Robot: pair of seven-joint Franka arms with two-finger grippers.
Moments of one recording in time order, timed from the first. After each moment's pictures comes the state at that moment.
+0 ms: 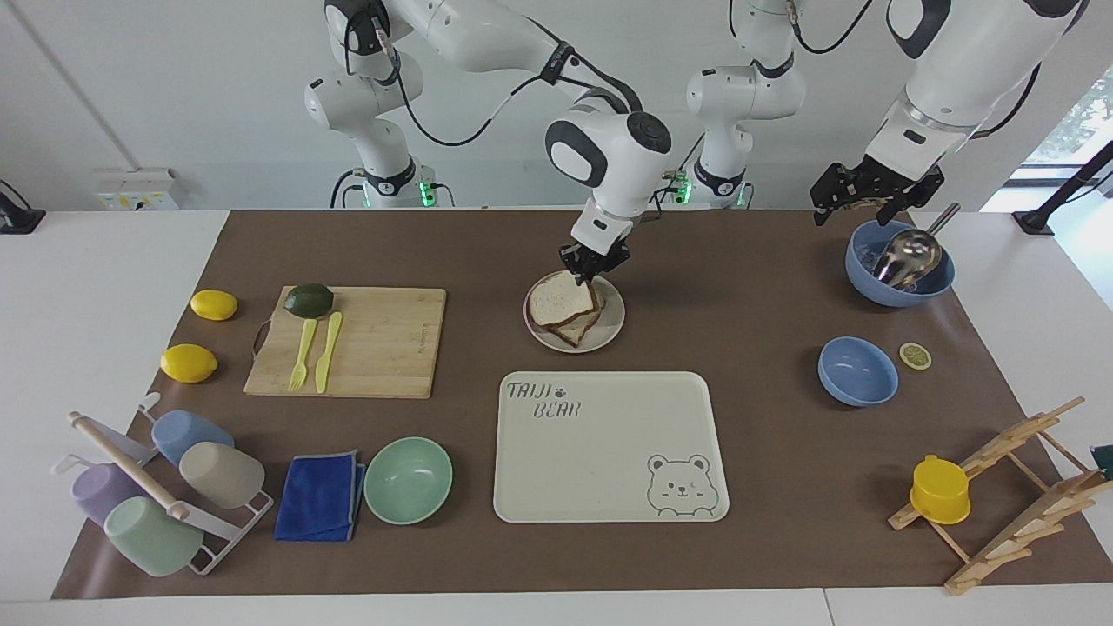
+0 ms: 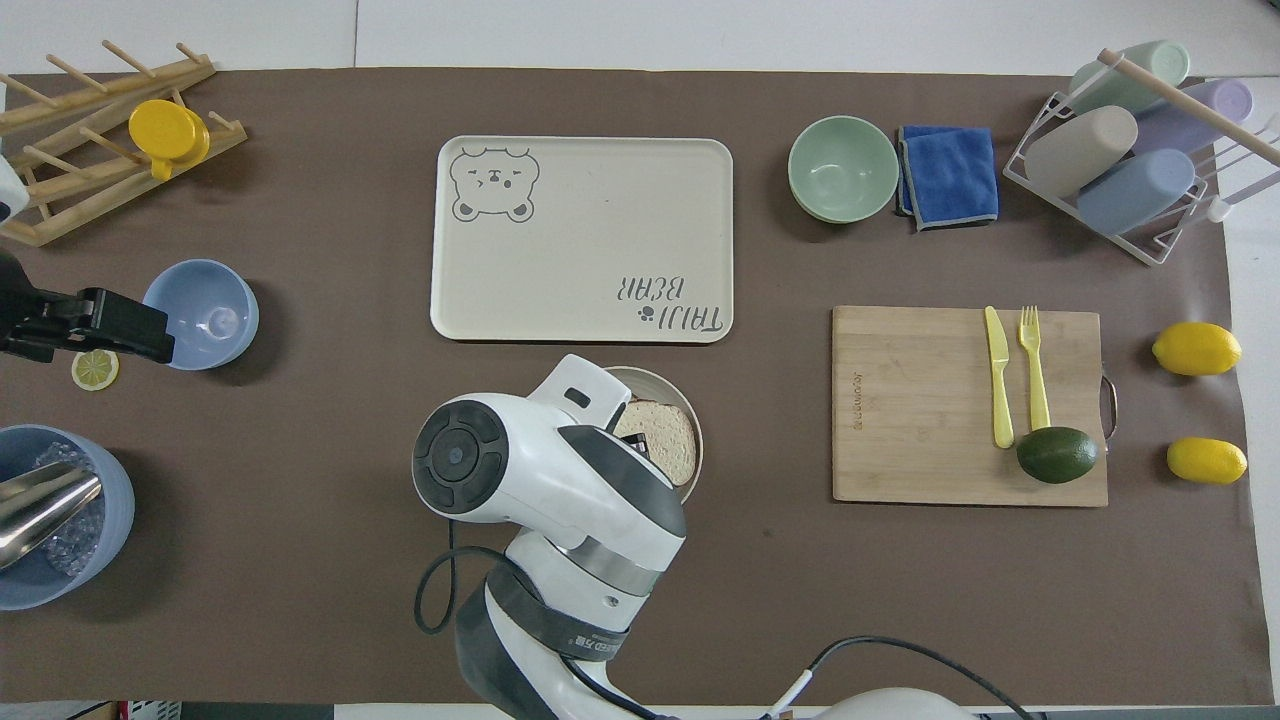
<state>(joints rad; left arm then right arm) -0.09 -0.02 -0.02 -1.57 0.00 1.43 -0.02 0.61 0.40 0.26 -1.63 -0.21 1.84 0.74</state>
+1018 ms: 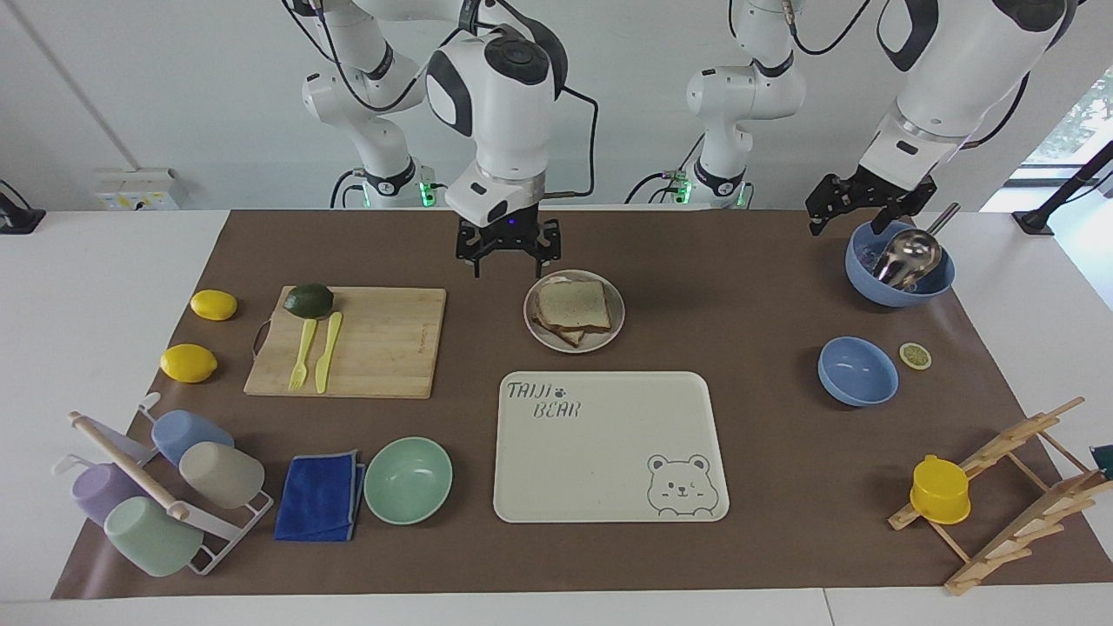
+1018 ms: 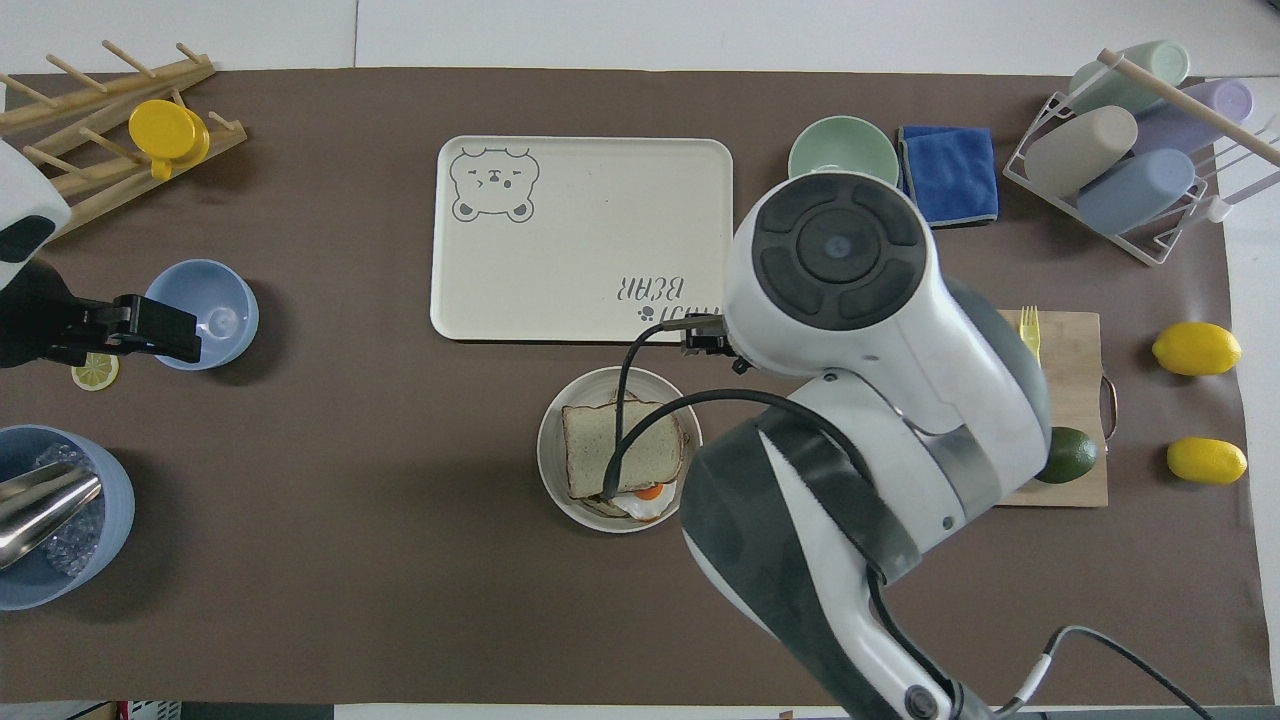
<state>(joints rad) -0.09 -0.07 -0.04 -1.71 -0.01 1.56 -0.07 0.26 0.16 0.26 -1.60 -0.15 1.73 0.56</state>
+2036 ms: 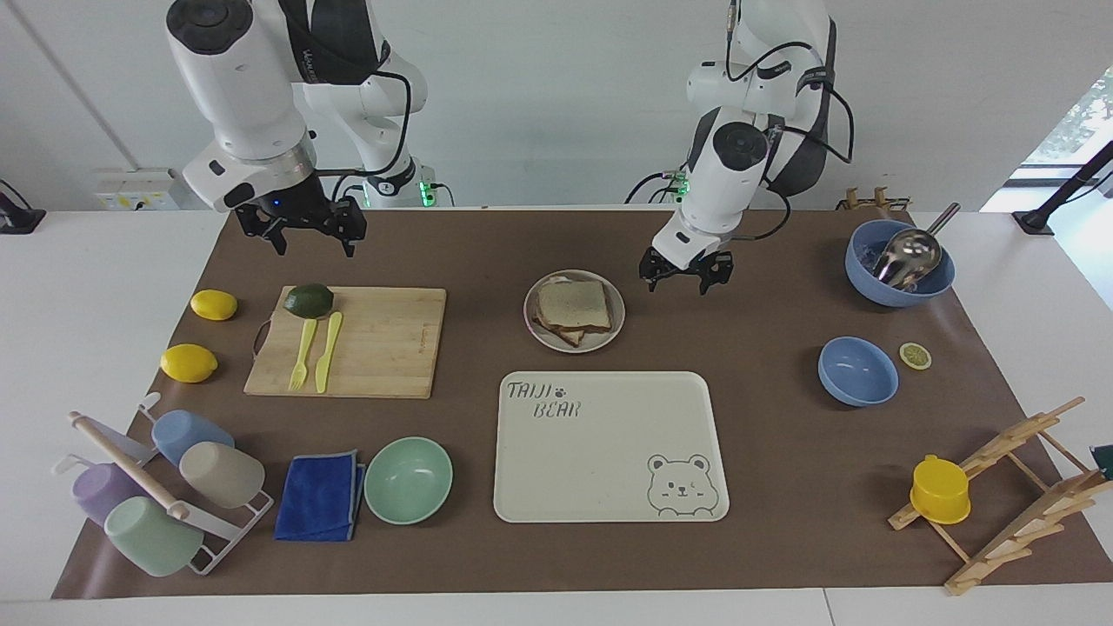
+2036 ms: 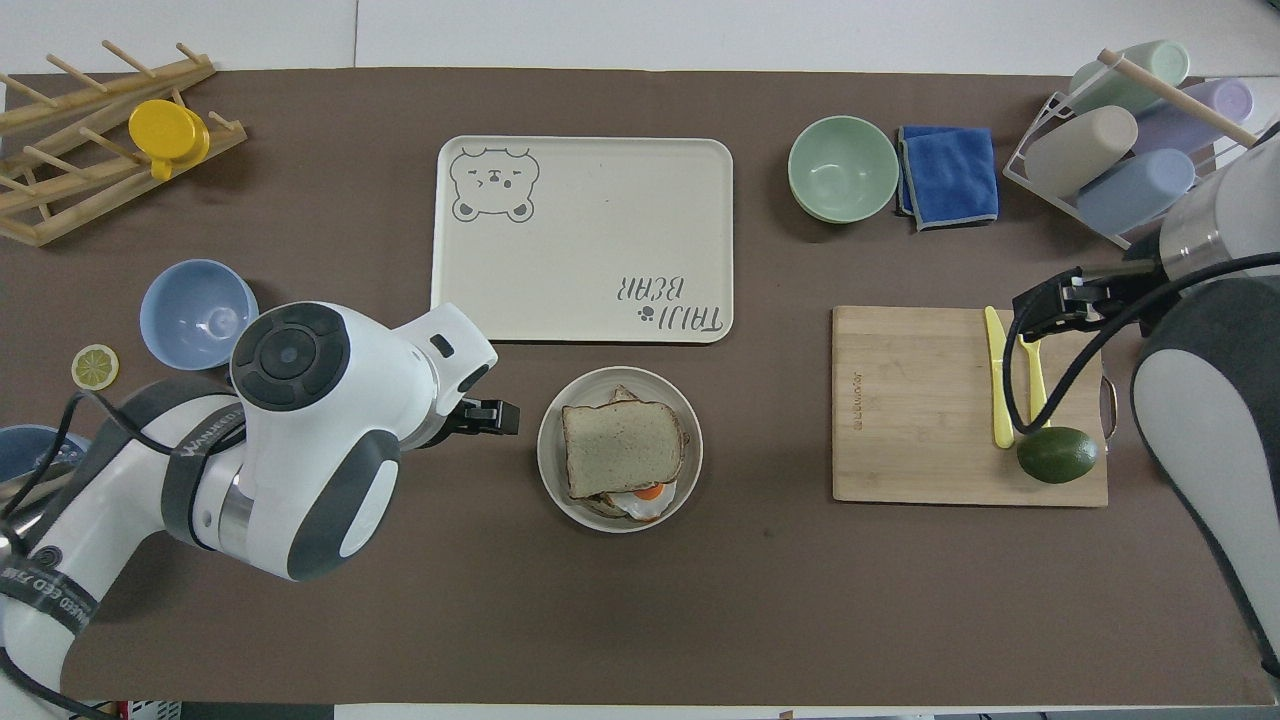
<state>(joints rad) -0.45 0.00 -0.05 -2.18 -0.09 2.13 -0.31 0.06 -0.01 0.03 -1.65 -0.08 1.55 0.09</state>
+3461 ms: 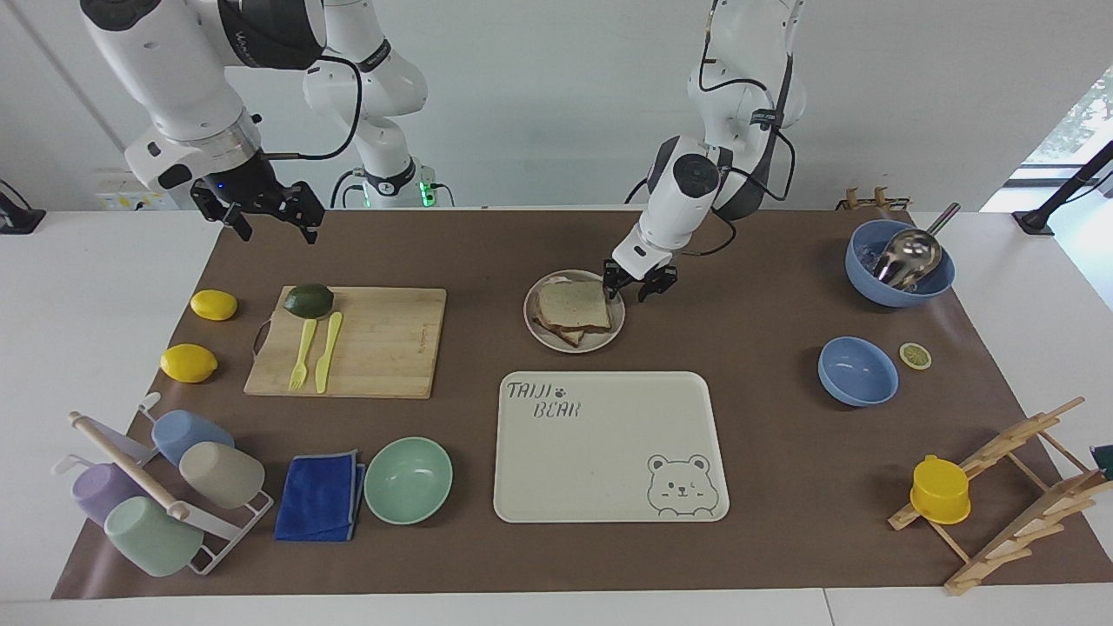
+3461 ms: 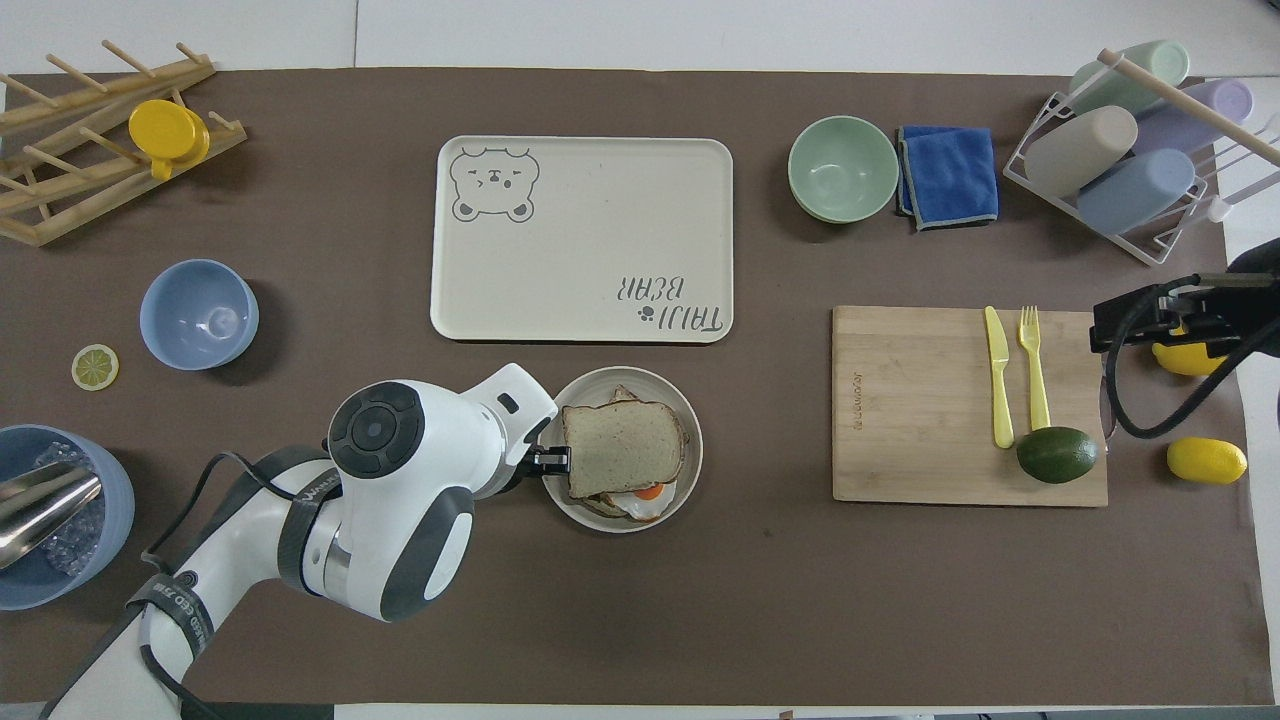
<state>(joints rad) -0.57 0.04 -0.05 -2.33 -0.28 2.36 -0.32 0.06 -0.05 -0.06 -1.68 -0.02 1.55 0.07</state>
